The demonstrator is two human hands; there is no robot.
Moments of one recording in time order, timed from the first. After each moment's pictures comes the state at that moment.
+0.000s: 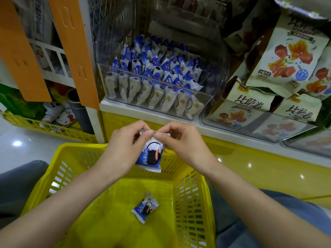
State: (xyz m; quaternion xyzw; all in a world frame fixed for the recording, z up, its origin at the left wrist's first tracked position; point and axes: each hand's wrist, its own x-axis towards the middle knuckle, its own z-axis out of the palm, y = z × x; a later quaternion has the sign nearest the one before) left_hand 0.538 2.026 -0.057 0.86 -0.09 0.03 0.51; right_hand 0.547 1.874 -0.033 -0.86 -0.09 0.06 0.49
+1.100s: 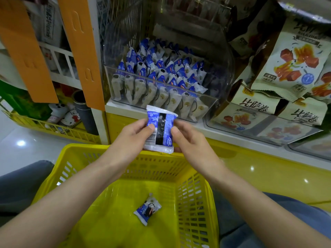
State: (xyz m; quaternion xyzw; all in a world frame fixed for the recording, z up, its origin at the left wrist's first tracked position) left_hand 0.543 2.018 -0.045 0.65 0.03 -0.11 0.75; right_hand 0.538 1.873 -0.028 -0.82 -0.01 0.12 0.56
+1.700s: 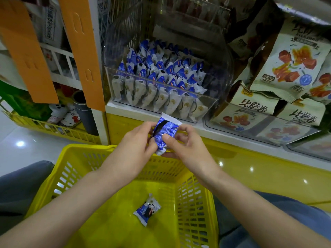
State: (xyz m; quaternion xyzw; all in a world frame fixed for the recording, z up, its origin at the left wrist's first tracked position) left_hand 0.538 2.023 -0.062 0.88 -0.13 0.05 0.45; right_hand 0.535 1.882 -0.034 -0.71 0.05 0.13 0.69
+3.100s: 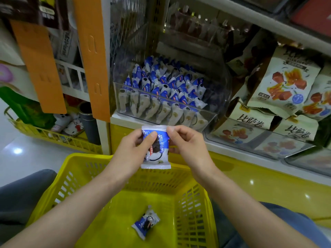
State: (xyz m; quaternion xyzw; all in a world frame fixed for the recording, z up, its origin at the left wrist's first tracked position) left_hand 0.539 2.023 -0.041 0.68 0.05 -0.03 0.73; right_hand 0.555 1.889 -0.021 -0.77 -0.01 0.06 0.64
